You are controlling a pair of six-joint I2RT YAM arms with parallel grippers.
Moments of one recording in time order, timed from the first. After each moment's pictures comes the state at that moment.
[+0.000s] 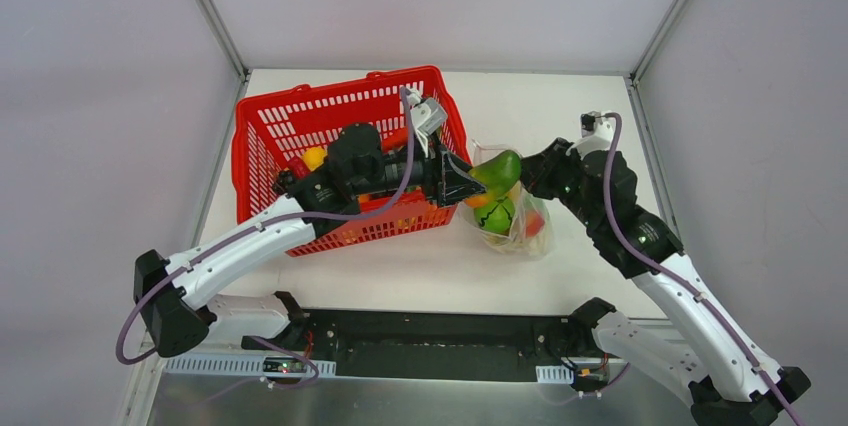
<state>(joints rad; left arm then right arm) -0.88 1.20 1.12 0.04 0.42 -0.41 0.61 0.79 0.96 -0.45 0.14 0.70</state>
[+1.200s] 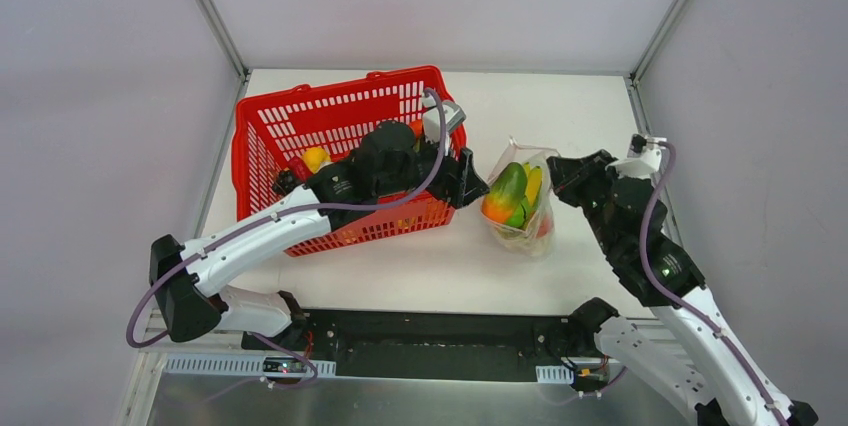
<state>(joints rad) -0.95 1.30 1.21 -0.18 0.13 -0.42 0.61 0.62 0.89 -0.44 0.39 0.76</state>
